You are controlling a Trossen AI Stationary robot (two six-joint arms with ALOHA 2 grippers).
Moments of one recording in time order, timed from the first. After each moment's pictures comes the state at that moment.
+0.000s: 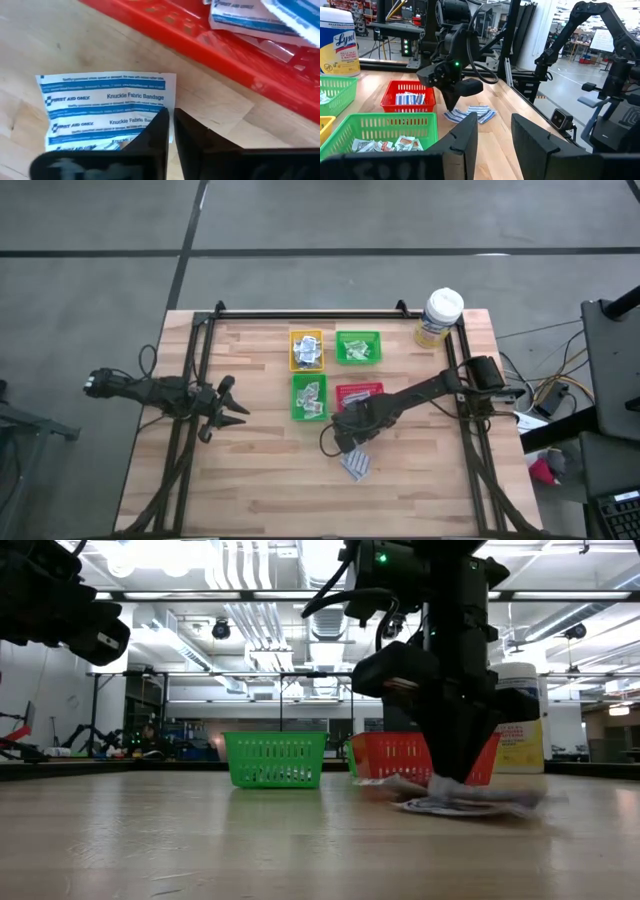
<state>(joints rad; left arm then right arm) -0.23 0.04 0.04 -0.08 0.05 -0.15 0.20 1.94 1.25 -0.75 -0.05 1.28</state>
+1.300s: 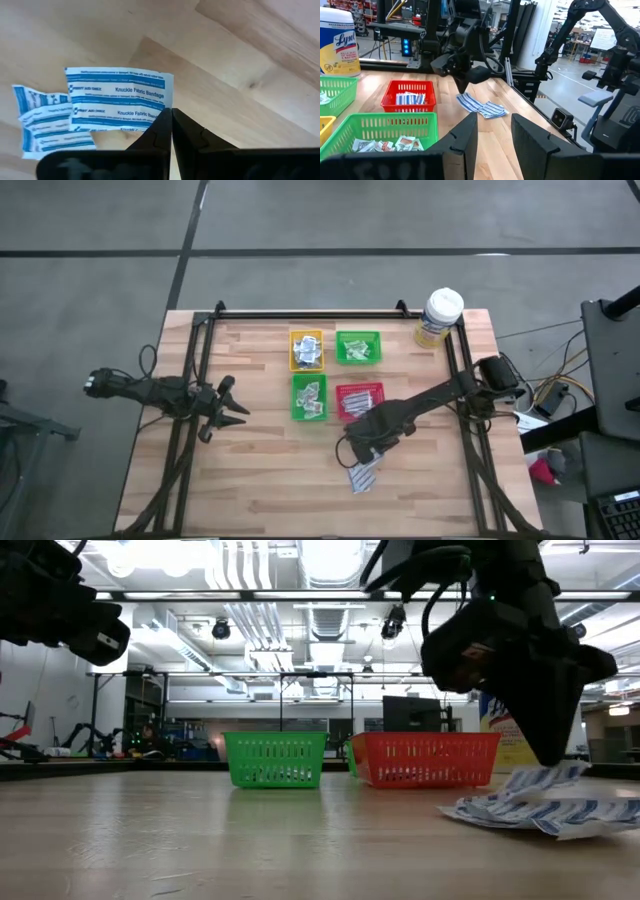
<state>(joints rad) -0.23 0.05 0.04 -0.08 0.04 -0.15 0.28 1.85 1.22 -0.95 -0.18 1.35</state>
